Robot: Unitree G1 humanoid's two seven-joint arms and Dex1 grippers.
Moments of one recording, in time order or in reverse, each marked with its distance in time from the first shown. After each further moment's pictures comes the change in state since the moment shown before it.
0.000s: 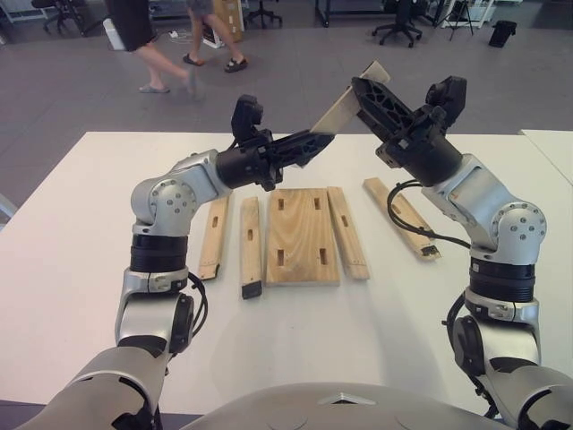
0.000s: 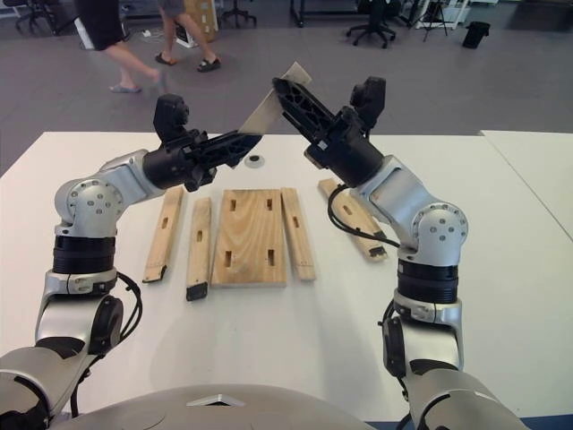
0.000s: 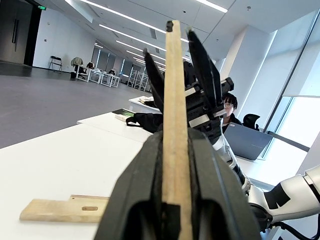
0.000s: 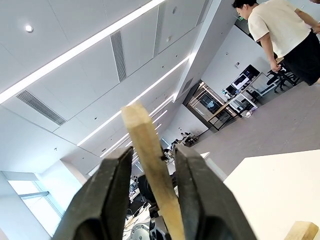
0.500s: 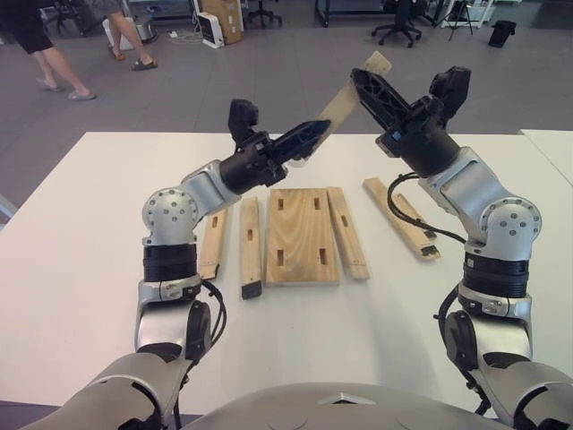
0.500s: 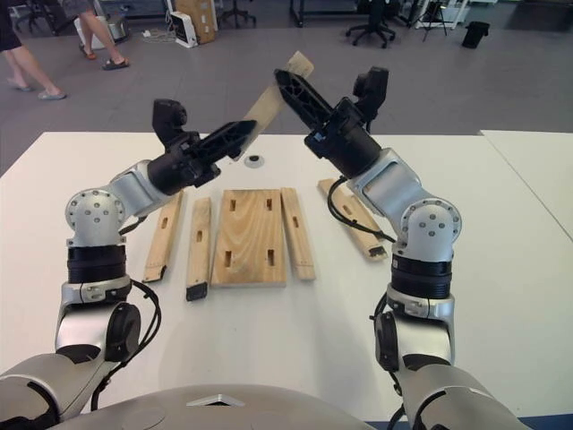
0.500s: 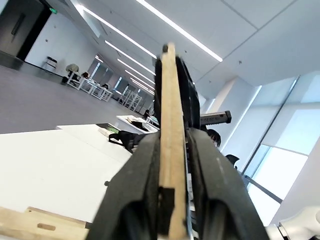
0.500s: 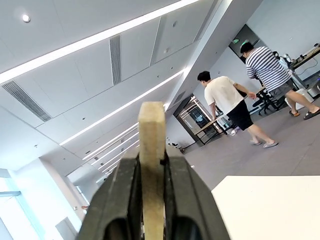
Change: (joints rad) left arm 0.055 -0.116 0.160 0.002 -0.222 0.118 0.237; right arm -0.033 0.040 -0.024 0.000 -0.227 -0.077 0.065
